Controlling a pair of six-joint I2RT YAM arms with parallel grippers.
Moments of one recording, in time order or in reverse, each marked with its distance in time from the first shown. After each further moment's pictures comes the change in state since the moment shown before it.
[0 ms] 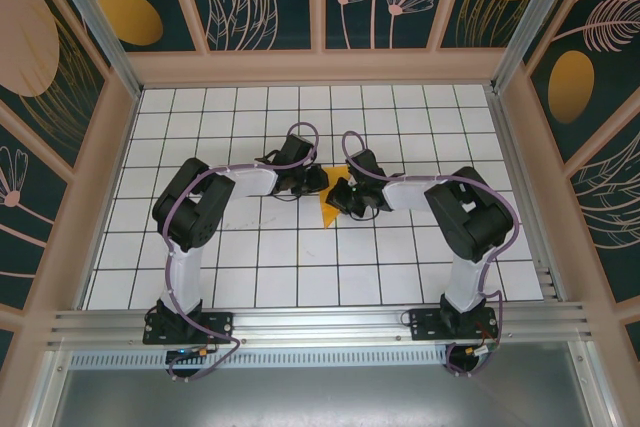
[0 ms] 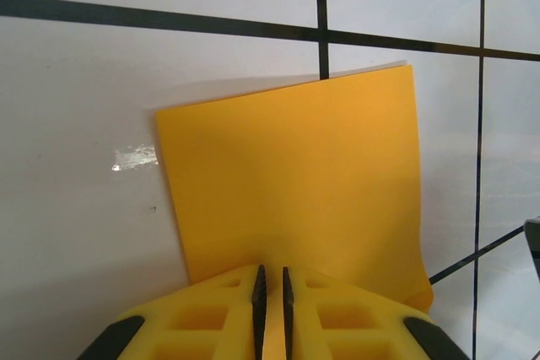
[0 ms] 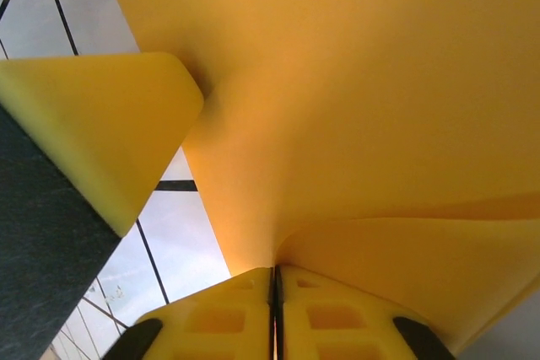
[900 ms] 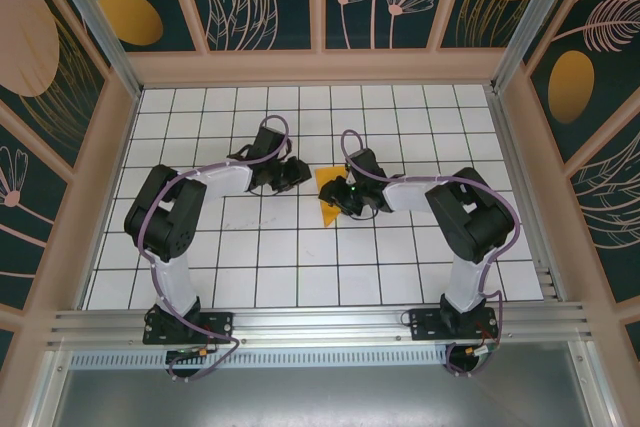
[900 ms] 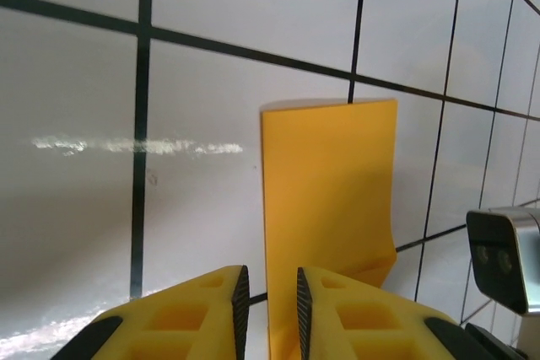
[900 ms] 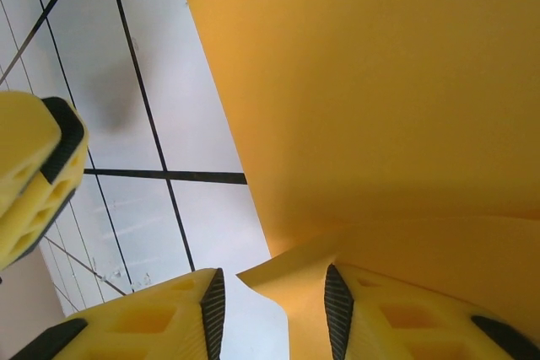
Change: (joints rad) left arm 0.122 -0.159 -0.110 -0.034 0.106 -0.075; right arm -0.001 -0.010 -0.014 0.057 -0.029 -0.009
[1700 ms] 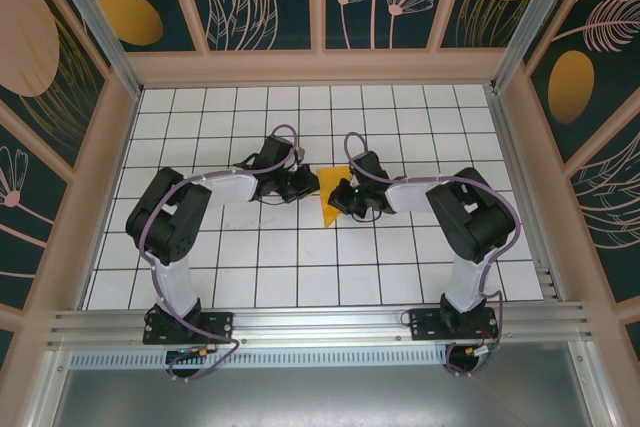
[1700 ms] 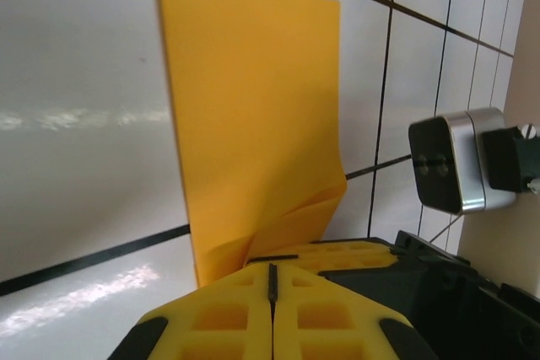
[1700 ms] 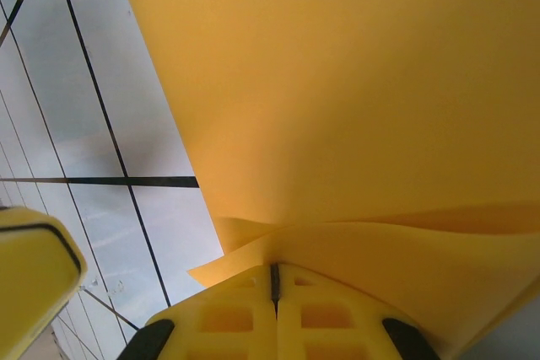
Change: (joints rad) left arm -0.066 -0.012 -0.061 0.093 0.120 -0.041; right arm -0.014 -0.002 -0.027 -0.003 0.015 0.000
